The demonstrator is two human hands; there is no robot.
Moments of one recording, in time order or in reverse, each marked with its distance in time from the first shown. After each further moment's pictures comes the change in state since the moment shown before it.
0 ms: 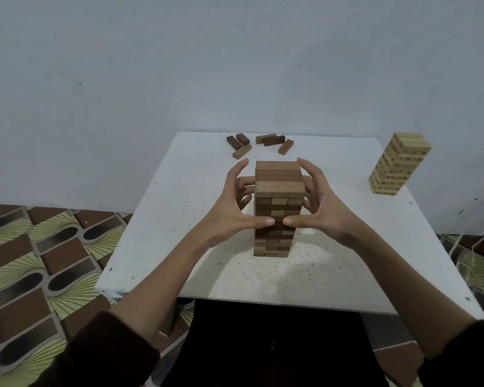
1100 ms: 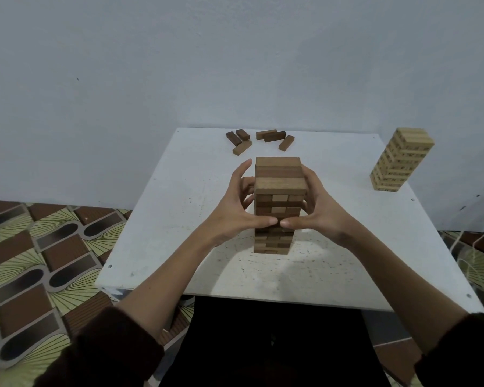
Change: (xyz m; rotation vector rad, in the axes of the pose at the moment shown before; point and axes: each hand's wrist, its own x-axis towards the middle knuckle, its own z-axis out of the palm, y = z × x) left_hand 0.004 -0.011 0.005 -0.040 0.000 -0.029; right_hand 0.003 0.012 0.003 -0.020 -0.010 0.027
